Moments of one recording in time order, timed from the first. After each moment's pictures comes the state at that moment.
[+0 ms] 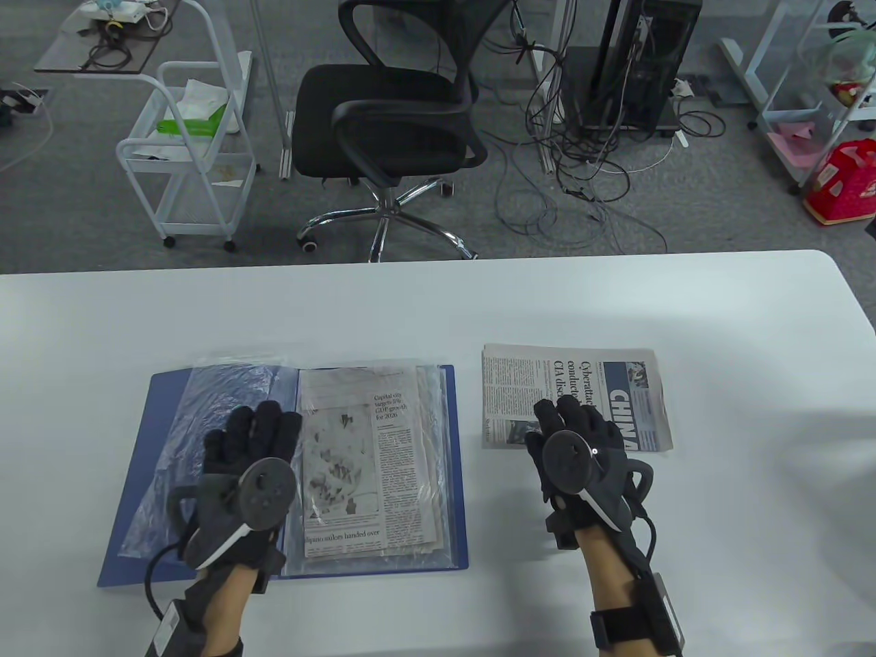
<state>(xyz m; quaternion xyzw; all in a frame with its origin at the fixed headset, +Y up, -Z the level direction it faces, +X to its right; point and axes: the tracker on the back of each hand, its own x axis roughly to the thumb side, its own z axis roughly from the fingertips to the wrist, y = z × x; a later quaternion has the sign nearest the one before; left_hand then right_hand) -0.201 -0.680 -0.234 0.03 -0.10 0.06 0.99 0.166 -0.715 -0.298 0.00 -0.12 0.99 0.10</state>
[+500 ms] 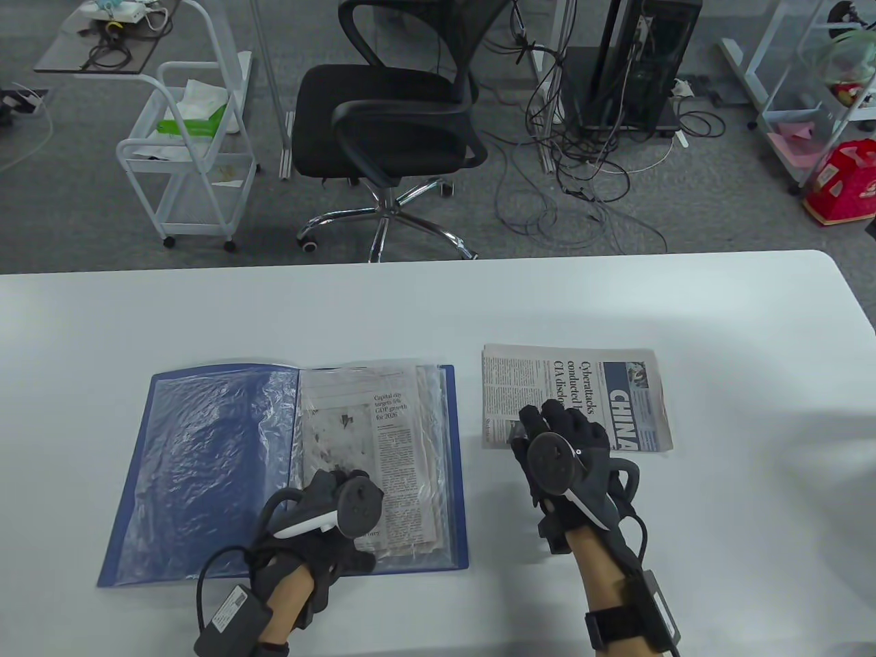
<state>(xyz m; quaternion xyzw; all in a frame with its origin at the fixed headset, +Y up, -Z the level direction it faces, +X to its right) -0.150 -0.776 -0.249 -0.26 -0.19 0.02 0.95 0.144 -0.720 -0.299 0.02 -0.09 0.99 0.09</state>
